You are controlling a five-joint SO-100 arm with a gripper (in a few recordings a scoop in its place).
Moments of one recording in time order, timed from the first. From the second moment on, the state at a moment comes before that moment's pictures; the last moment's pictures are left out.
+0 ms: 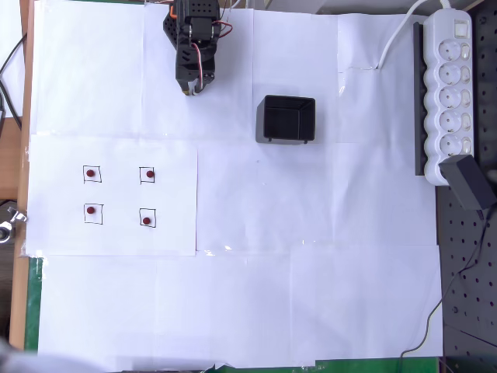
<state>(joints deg) -1.6 -9.7 2.0 76.9 -87.9</state>
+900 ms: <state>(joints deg) 3.9 1.8 2.0 62.2 -75.7</state>
